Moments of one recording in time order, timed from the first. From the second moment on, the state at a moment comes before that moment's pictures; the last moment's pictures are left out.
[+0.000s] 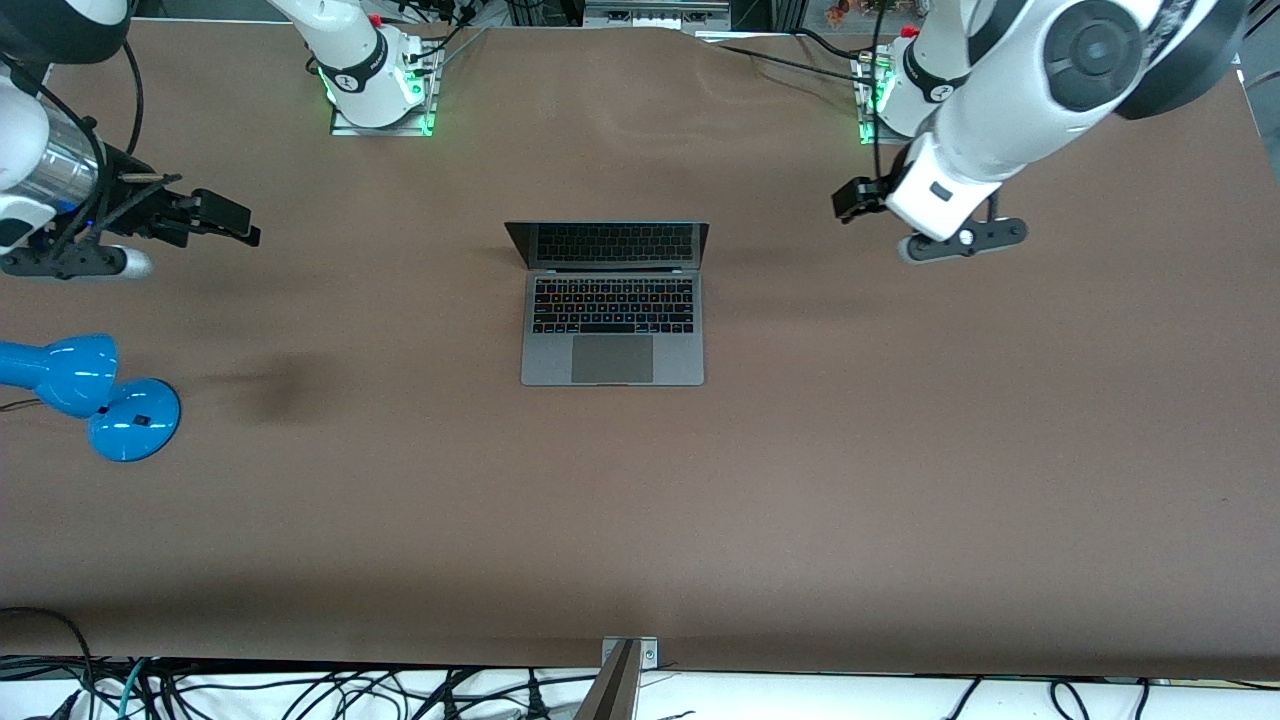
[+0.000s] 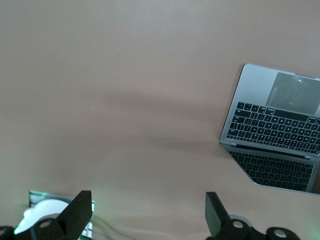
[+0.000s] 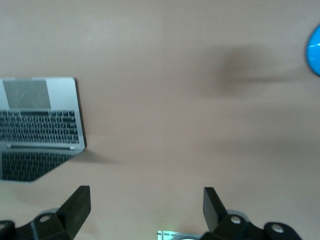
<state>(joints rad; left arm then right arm) -0.03 0.02 -0.38 -1.80 -0.16 1.59 -0.63 0.00 -0.01 0.03 -1.78 0.15 1.61 0.00</state>
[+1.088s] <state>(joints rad) -0.04 0.14 -0.62 -1.80 -0.26 1.60 -0.82 0.21 0.09 0.06 -1.84 0.43 1.48 0.02</state>
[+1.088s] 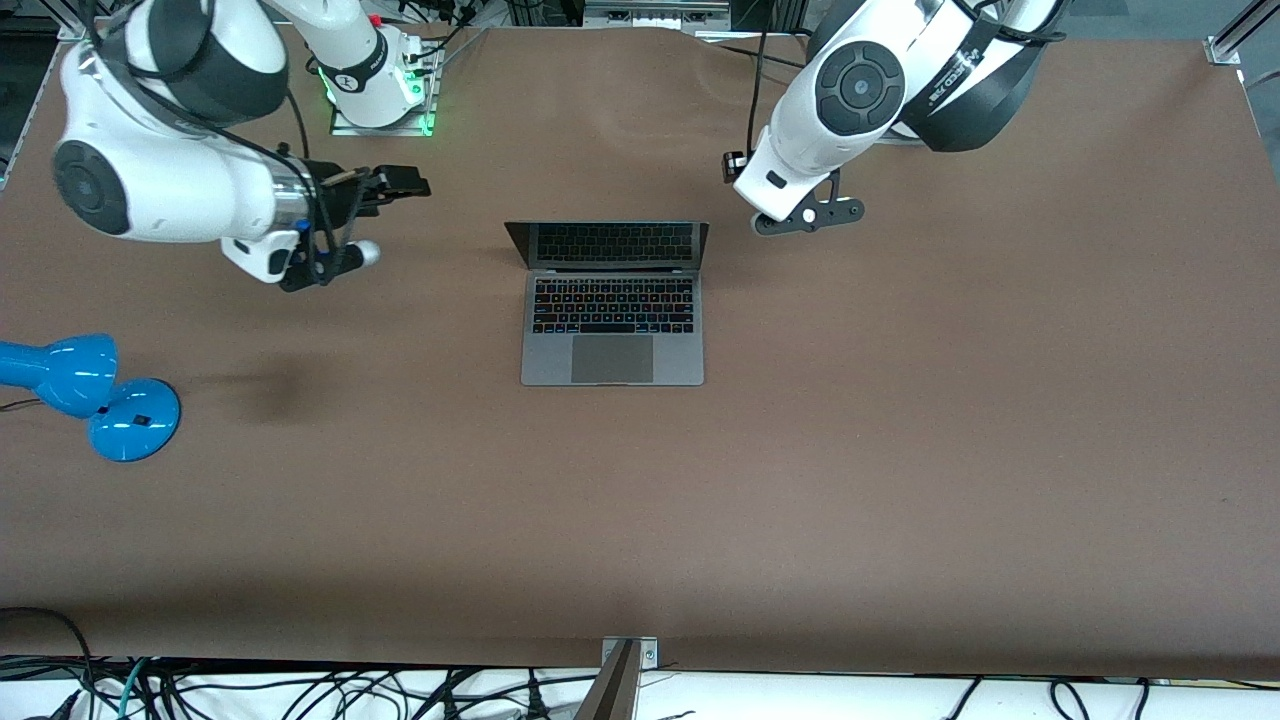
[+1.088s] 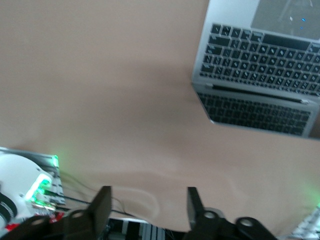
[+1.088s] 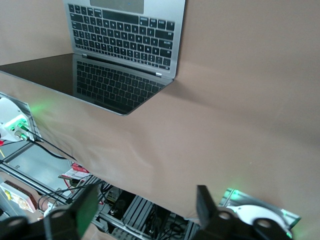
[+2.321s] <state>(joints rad) -0.15 0.36 -0.64 -1.84 -0.30 1.85 -0.88 0.44 0.30 0.06 -1.84 0.51 1.55 0.19</state>
